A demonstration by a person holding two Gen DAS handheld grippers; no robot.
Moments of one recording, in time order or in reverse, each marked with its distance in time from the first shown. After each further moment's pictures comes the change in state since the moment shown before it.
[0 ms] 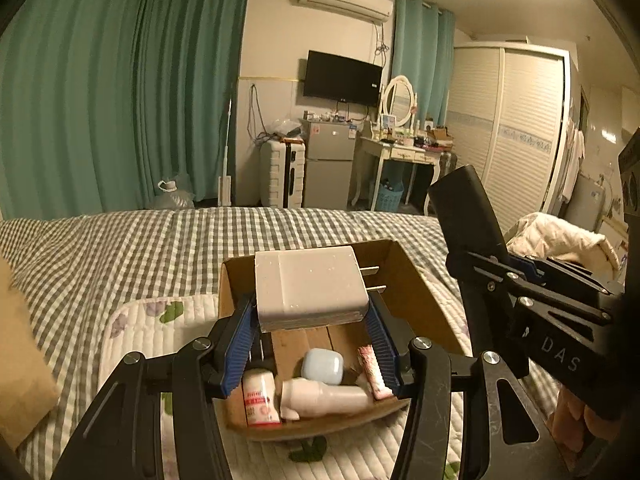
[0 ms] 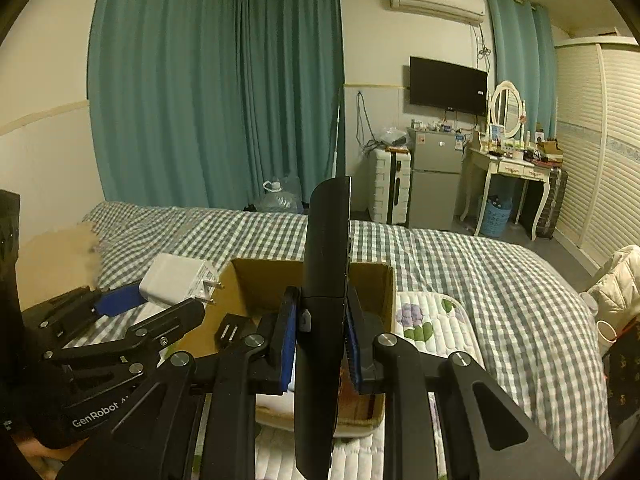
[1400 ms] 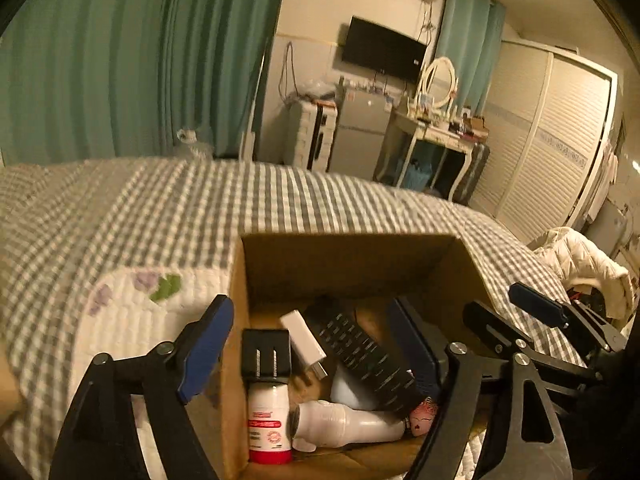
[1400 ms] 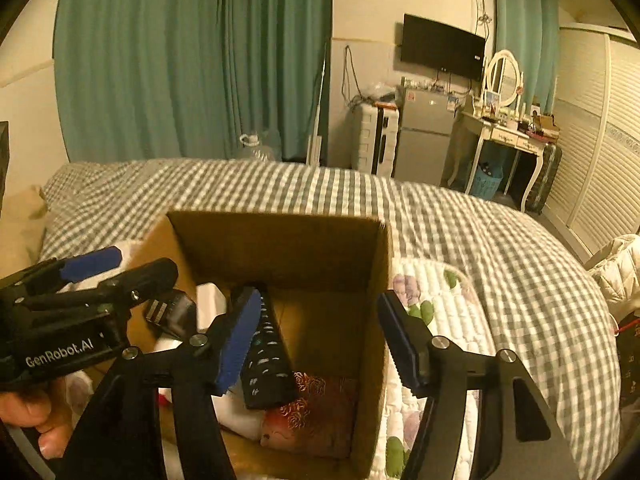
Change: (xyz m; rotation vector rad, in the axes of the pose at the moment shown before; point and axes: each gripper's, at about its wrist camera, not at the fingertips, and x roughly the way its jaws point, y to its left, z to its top) left arm 0.059 0.027 0.005 -0.132 0.113 0.063; right arm 0.086 -0.026 -0.019 -0.017 0.144 -0.074
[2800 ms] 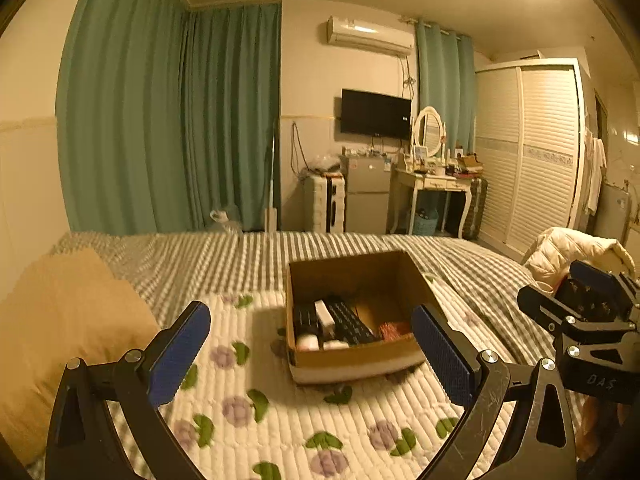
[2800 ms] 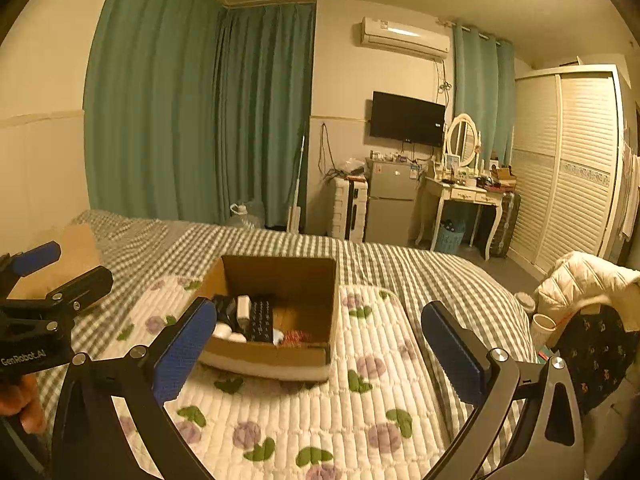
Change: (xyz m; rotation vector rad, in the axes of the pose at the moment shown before) left arm -0.195 -0.018 -0.075 0.113 -0.257 0.093; right arm -0.230 0.018 -0.058 0.012 -0.253 -0.100
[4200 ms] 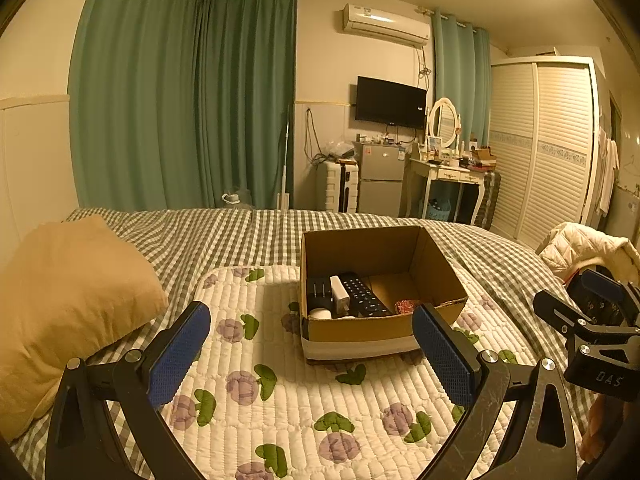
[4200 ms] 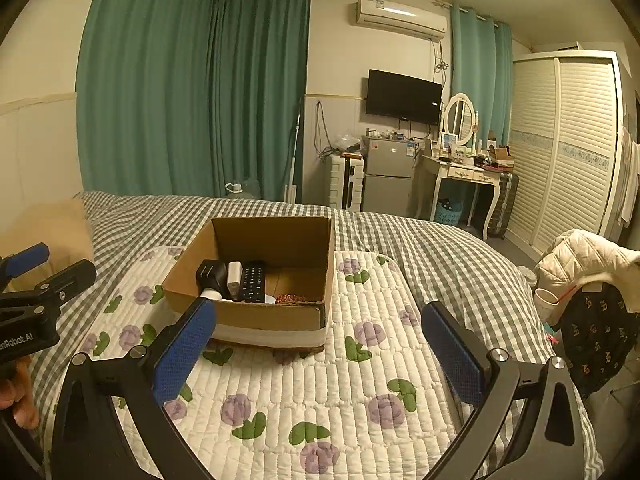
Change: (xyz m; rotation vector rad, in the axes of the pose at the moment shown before) left arm 0.010 0.014 -0.028 -0.028 0.039 0.038; right arm 0.023 -0.002 -0.040 0.010 0.064 -0.011
